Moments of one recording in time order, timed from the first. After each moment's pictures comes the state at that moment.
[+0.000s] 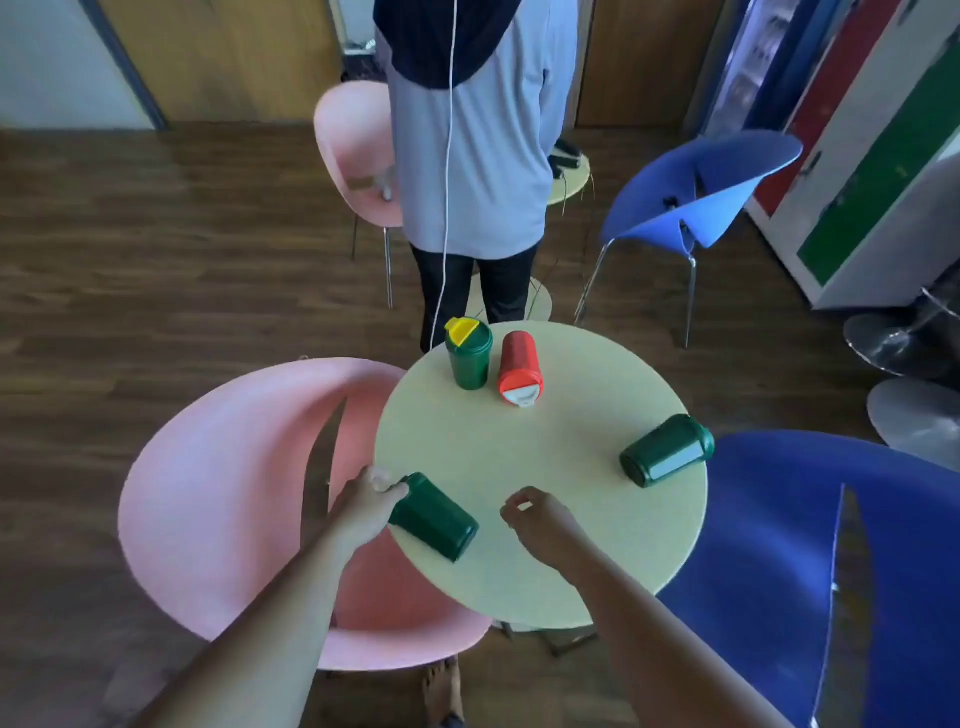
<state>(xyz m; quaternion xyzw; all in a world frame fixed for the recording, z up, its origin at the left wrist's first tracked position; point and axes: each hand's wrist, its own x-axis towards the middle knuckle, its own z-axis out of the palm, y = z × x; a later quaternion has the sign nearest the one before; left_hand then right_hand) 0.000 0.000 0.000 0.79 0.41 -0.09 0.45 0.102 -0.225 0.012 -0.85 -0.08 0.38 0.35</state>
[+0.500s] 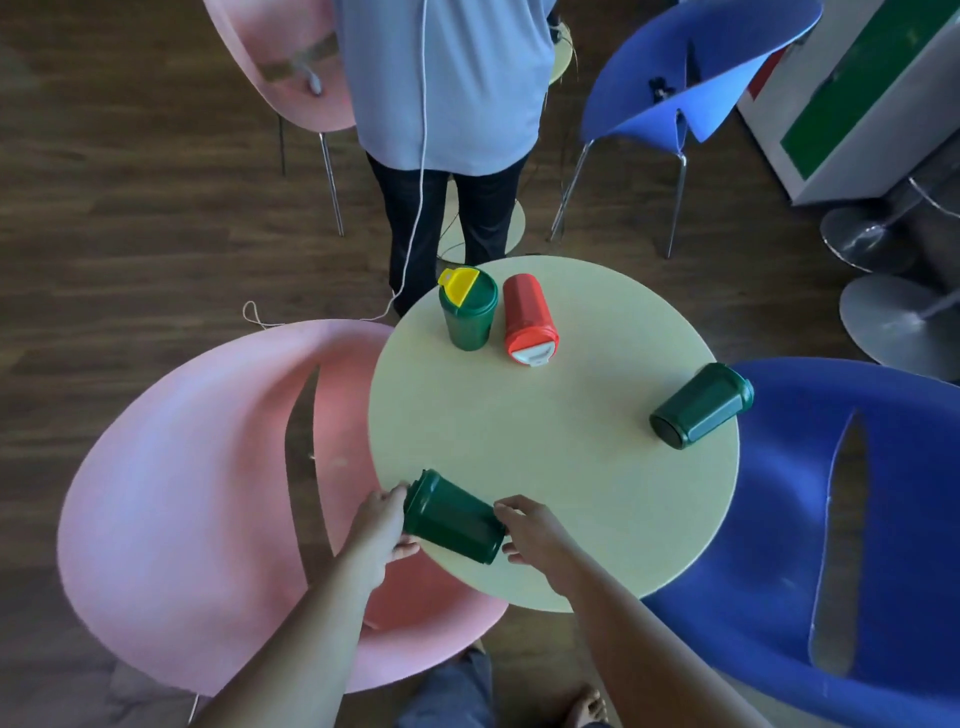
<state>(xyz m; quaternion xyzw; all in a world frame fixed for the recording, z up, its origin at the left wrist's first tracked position) 0.022 0.030 -0.056 0.55 0.55 -0.16 0.61 0.092 -0.158 -0.053 -0.76 0.12 0.48 0.43</state>
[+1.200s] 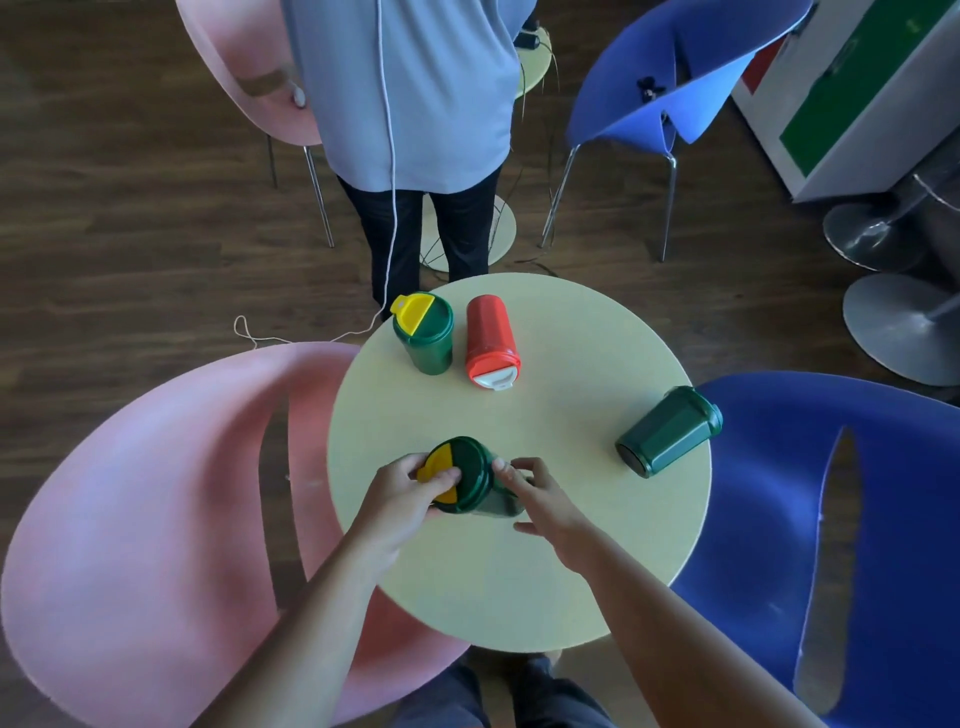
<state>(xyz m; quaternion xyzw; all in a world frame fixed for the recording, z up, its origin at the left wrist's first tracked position) 0.107 -0.029 -0.004 0.64 0.39 -0.10 0.65 0.179 -0.208 -0.026 -0.68 0.07 0.47 0.55</state>
